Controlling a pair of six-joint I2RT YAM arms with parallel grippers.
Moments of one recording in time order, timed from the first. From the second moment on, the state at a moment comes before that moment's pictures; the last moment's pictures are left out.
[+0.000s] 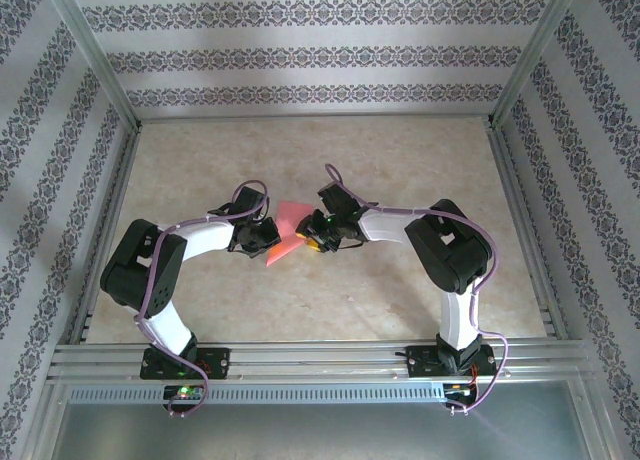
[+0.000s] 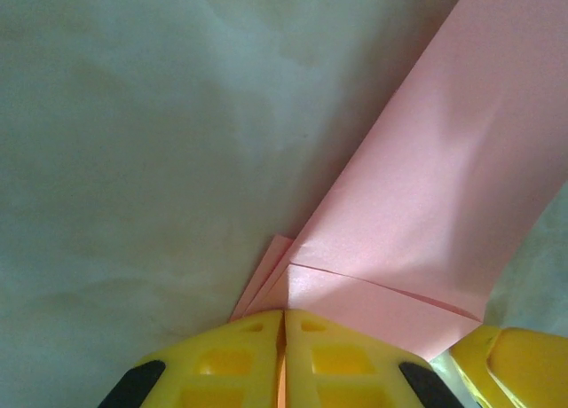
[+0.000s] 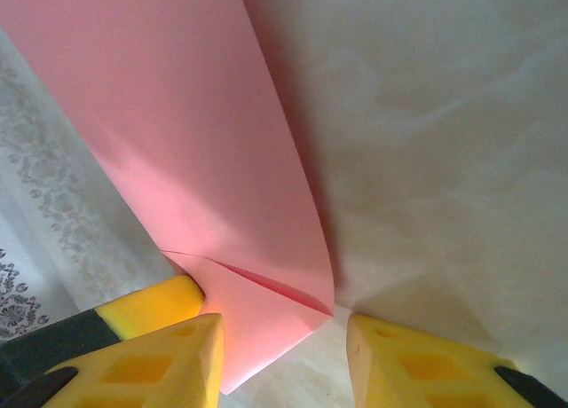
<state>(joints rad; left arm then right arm) -0.38 1.70 0.85 -0.25 0.24 -0.91 0.65 1.95 1.10 -0.10 -0.43 1.25</state>
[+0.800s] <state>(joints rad) -0.38 1.69 0.84 -0.25 0.24 -0.91 0.66 1.97 1.12 0.00 -0.48 1.23</state>
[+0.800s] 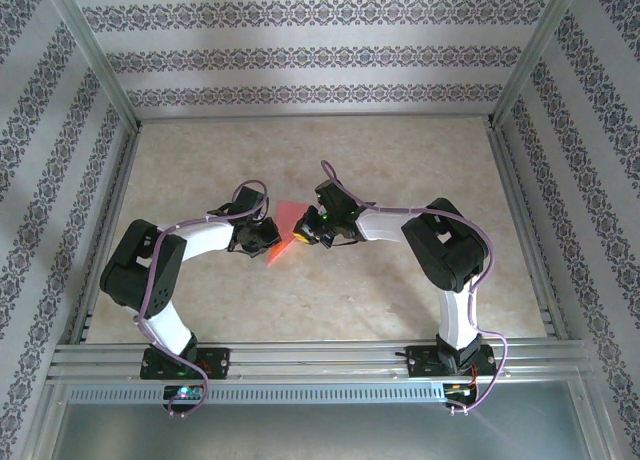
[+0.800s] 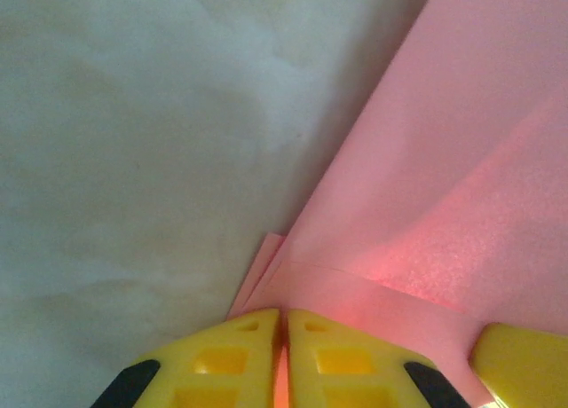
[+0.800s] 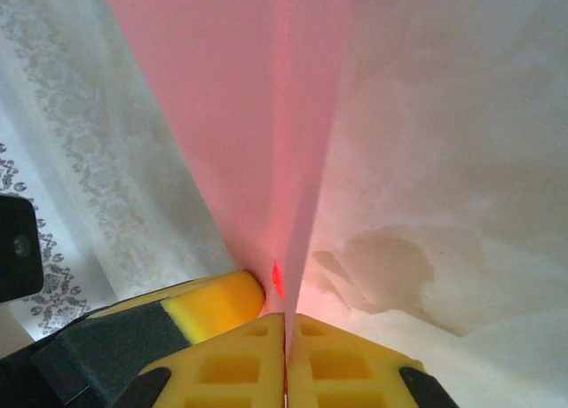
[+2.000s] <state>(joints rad) -0.77 1.70 0.95 -0.05 0.03 0.06 0.43 1.56 0.78 -0.11 -0.38 1.33</state>
